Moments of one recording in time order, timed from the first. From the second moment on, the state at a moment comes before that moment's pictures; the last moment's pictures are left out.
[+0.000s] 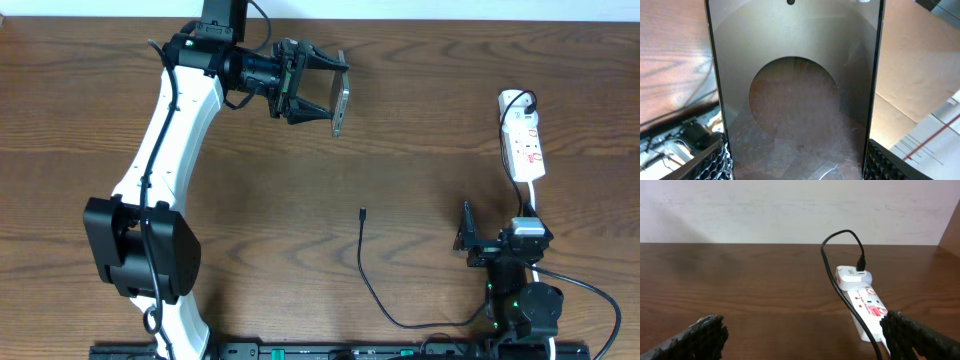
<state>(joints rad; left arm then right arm) -0.18 1.95 1.84 -0.94 1.22 -1.10 0.00 0.01 0.01 -0.07 0.00 -0.01</state>
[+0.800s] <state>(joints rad) -0.18 1.95 1.84 -1.05 0.76 -0.85 0.00 0.01 0.01 -0.07 0.00 -0.01</state>
